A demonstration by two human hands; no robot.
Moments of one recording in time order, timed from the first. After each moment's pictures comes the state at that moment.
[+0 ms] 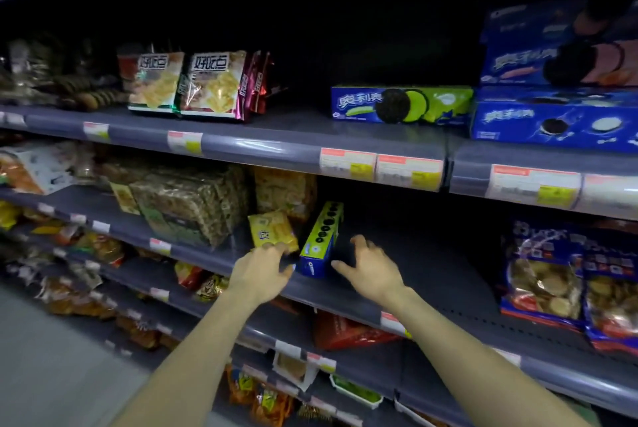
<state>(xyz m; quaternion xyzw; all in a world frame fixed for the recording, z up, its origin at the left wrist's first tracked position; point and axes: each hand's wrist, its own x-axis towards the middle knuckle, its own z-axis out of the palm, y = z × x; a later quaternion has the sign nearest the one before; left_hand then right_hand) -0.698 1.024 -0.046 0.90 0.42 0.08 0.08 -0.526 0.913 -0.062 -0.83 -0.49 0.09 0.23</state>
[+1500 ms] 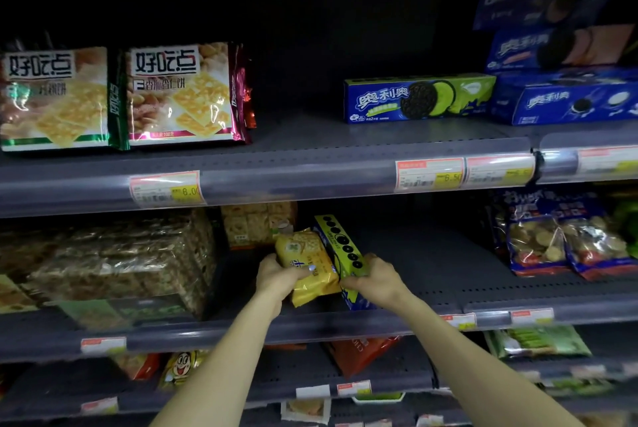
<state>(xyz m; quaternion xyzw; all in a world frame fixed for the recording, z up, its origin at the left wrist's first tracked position) -0.657 1.153 -0.077 0.67 0.40 0.13 0.62 -0.557 0.996 -0.089 -0.87 -0.20 0.22 0.39</state>
